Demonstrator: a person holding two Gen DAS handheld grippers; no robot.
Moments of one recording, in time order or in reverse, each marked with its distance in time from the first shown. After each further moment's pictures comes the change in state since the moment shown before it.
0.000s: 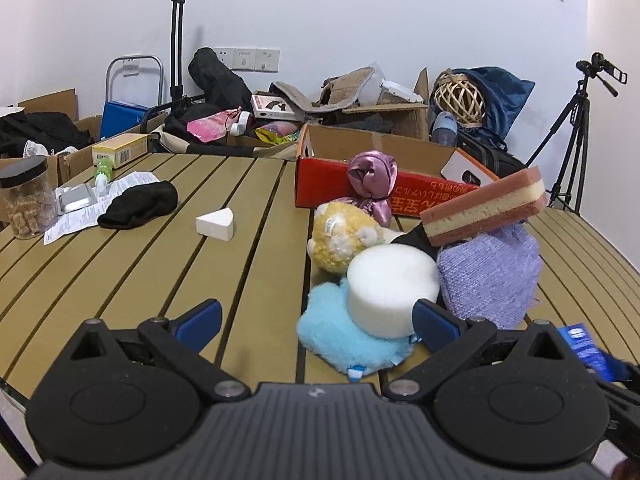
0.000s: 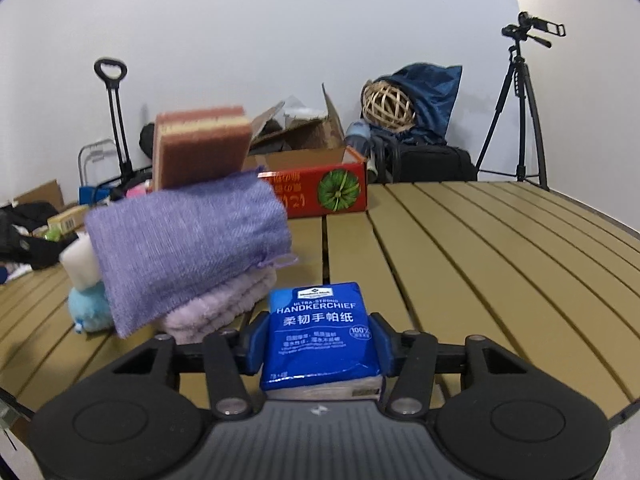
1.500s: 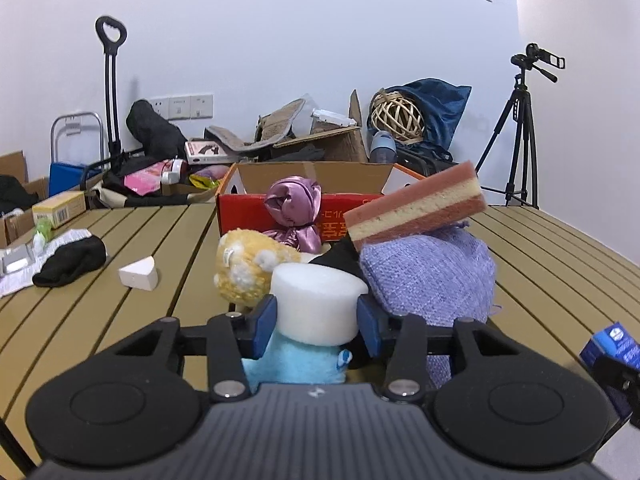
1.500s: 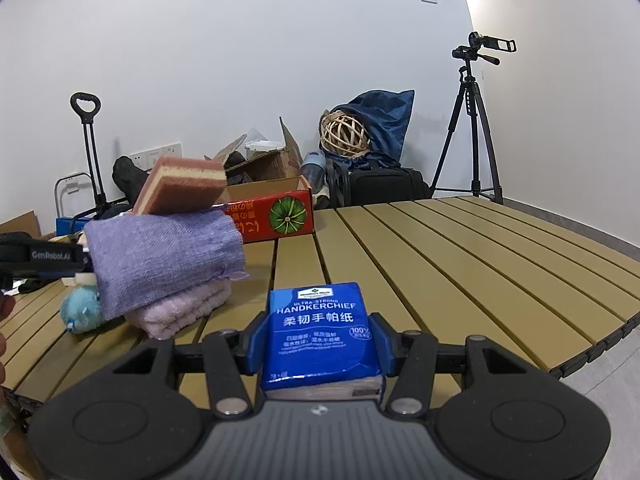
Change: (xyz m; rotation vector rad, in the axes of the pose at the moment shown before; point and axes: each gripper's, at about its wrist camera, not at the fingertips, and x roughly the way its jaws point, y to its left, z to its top) left arm 0.021 -0.043 -0.014 0.158 -0.145 -0.124; right arm -0.047 -0.023 -0.016 0.047 -0.076 -0.095
